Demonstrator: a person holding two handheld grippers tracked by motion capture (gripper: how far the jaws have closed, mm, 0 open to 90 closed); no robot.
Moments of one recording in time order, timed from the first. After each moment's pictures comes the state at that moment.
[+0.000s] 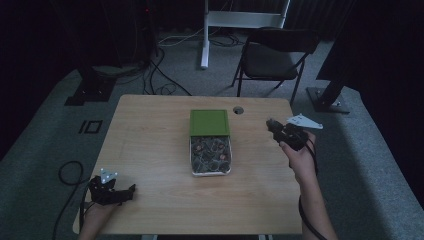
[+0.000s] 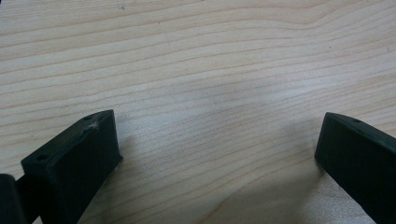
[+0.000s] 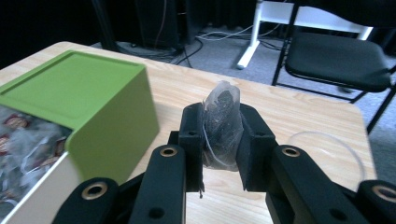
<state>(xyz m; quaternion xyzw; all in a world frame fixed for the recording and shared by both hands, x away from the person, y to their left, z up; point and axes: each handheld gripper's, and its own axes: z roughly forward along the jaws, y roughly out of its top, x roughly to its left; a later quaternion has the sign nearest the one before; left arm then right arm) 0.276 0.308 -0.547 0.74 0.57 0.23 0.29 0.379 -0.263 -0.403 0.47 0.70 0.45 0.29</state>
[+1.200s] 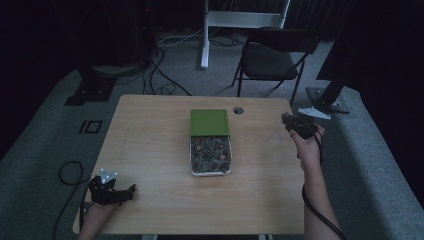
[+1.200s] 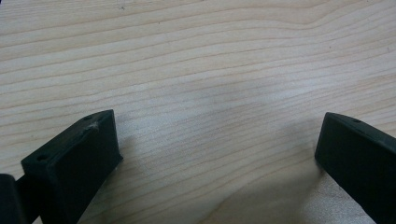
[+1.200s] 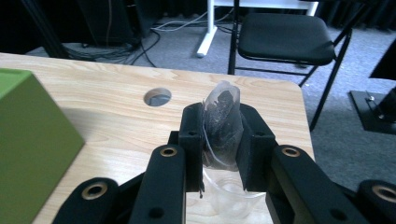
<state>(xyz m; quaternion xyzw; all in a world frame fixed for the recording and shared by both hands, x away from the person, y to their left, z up) 0.276 0.307 -0.547 0.73 0.57 0.23 0.29 0.427 -0.307 -0.422 0.55 0.66 0.42 0.31</state>
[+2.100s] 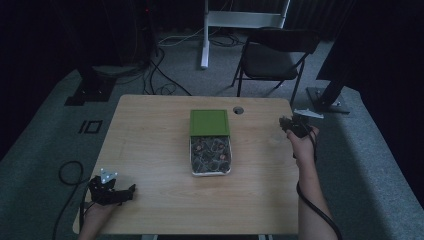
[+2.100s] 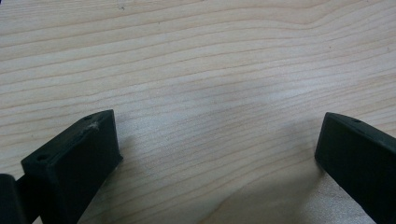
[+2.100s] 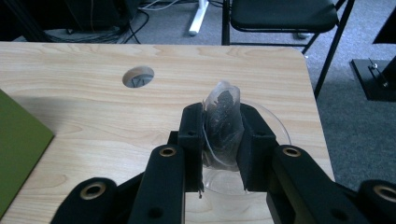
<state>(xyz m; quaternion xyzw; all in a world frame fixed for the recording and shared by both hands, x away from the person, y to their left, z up) 0.276 0.307 -0.547 0.73 0.57 0.23 0.29 0.454 -0.312 -0.456 0.59 0.65 0.39 0.27</state>
